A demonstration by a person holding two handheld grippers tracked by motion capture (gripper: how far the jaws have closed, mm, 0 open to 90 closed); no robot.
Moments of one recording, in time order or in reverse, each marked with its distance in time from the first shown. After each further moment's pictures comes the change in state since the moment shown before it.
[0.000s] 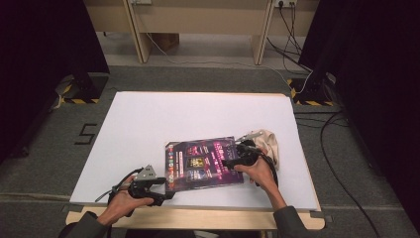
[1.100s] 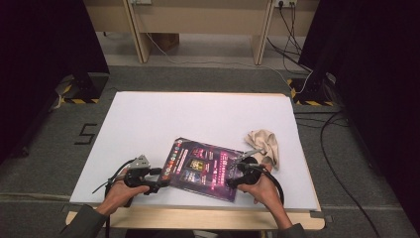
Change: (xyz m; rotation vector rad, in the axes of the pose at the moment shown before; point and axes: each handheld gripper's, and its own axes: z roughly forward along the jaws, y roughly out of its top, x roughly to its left) left arm 0.040 0.002 -0.002 -0.060 0.036 -0.083; right arm 0.041 -0.040 -0.036 0.147 -0.049 -0.036
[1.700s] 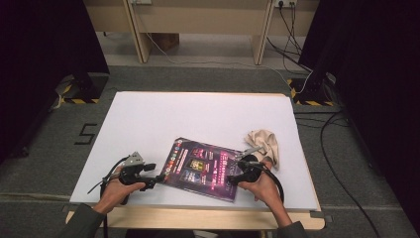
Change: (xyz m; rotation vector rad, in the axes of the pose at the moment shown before) left arm 0.010 0.000 -0.009 -0.030 0.065 -0.014; right arm -0.008 0.004 0.002 -0.024 -0.003 -0.007
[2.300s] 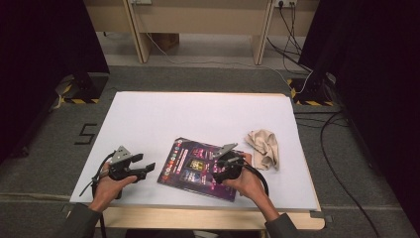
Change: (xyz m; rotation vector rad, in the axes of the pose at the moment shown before) left arm 0.018 0.004 -0.022 -0.112 0.167 -0.031; right arm 0.038 0.039 0.009 -0.012 -0.058 -0.274
